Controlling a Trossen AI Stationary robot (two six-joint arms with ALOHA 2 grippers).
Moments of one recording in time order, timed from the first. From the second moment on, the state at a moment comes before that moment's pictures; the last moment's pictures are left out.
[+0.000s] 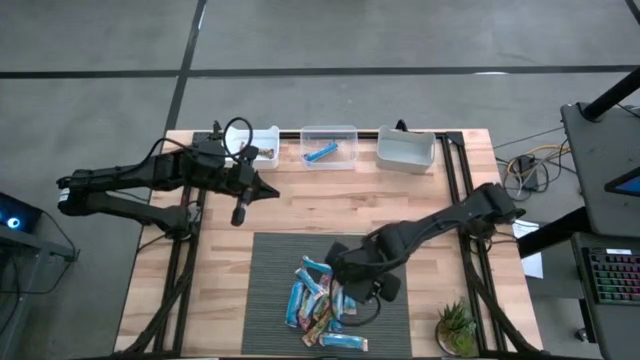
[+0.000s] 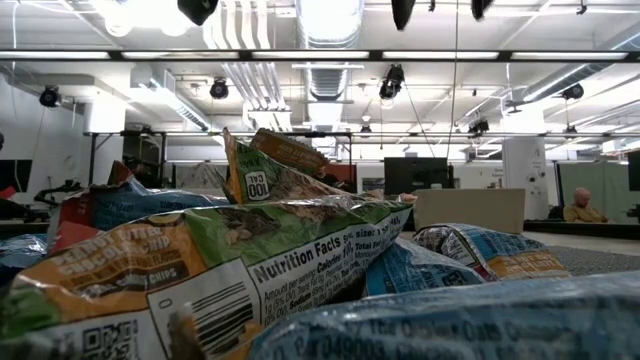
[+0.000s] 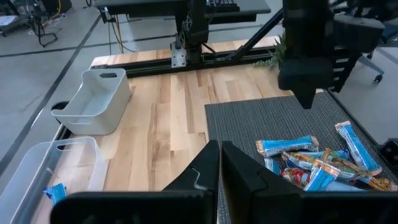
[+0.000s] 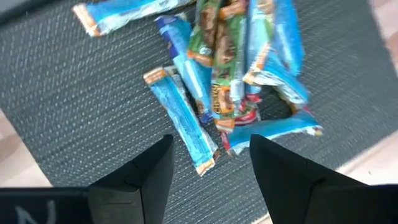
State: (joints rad) left arm 0.11 0.92 1.04 -0.49 0.16 0.16; right arm 0.39 1.90 1.75 -1.07 -0.10 -0.65
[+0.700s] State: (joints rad) left arm 0.11 0.92 1.04 -0.51 0.16 0.16; right arm 0.41 2.07 1.75 -1.09 -0.11 -0.77
